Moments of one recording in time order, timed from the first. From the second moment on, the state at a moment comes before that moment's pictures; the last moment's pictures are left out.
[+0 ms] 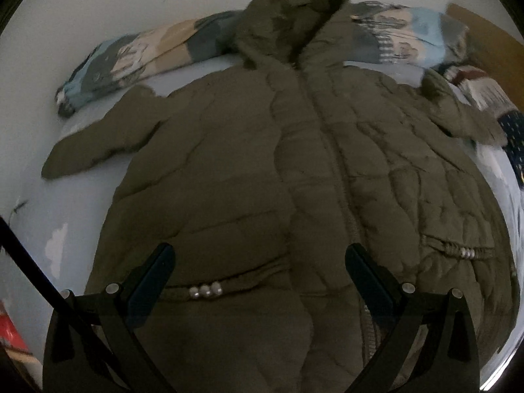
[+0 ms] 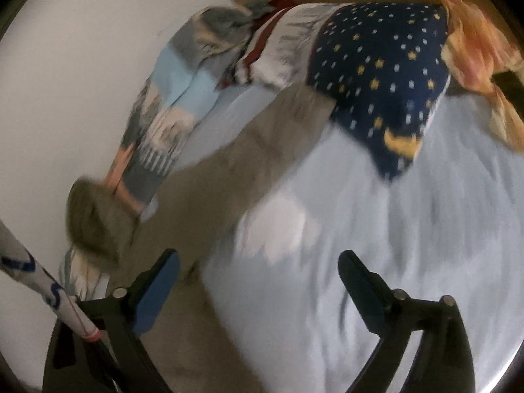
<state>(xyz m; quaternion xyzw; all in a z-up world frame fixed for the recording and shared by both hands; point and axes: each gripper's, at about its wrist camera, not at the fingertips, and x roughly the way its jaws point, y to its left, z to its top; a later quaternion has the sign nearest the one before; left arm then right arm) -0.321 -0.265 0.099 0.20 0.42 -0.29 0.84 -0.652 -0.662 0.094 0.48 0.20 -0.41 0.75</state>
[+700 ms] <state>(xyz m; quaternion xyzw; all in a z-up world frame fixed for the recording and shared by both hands) -0.314 -0.279 0.068 0.21 0.44 -0.29 0.82 -0.642 -0.877 -0.016 0.55 0.15 -0.45 0.69</state>
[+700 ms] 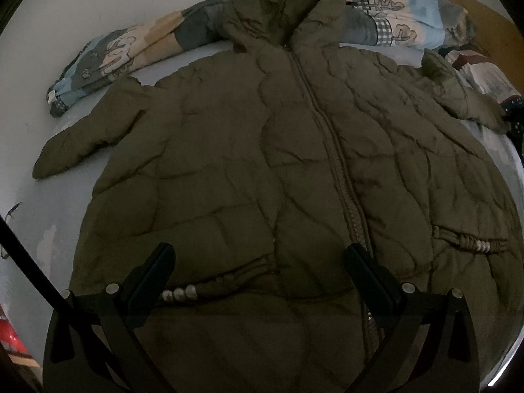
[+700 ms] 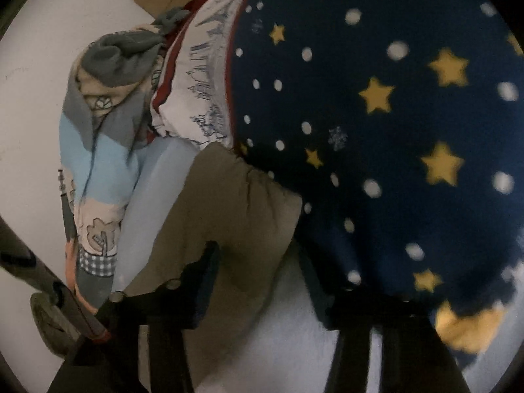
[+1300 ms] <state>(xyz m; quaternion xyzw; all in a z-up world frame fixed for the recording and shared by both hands) -0.322 -0.271 0.077 0.21 0.42 -0.28 0.83 -0.660 -0.813 0.111 0.47 0.09 -0.44 0.76</state>
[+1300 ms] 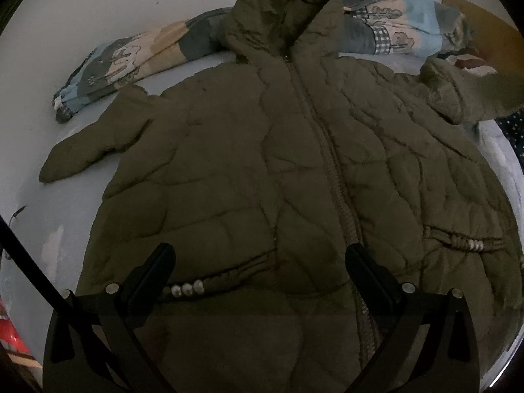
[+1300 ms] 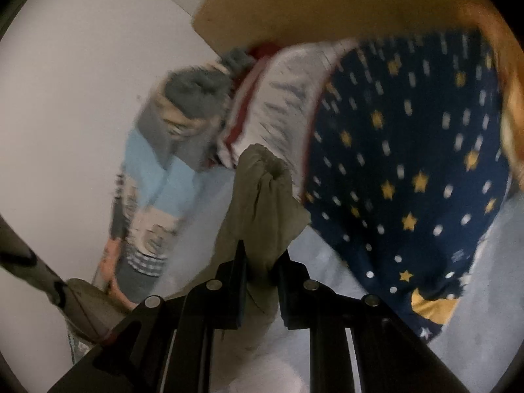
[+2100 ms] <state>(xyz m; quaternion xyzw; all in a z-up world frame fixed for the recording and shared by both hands) -0.291 -0.204 0.114 0.10 0.45 -0.25 0.85 -0.477 -0.564 0.329 0.33 0.13 -0.27 0.89</state>
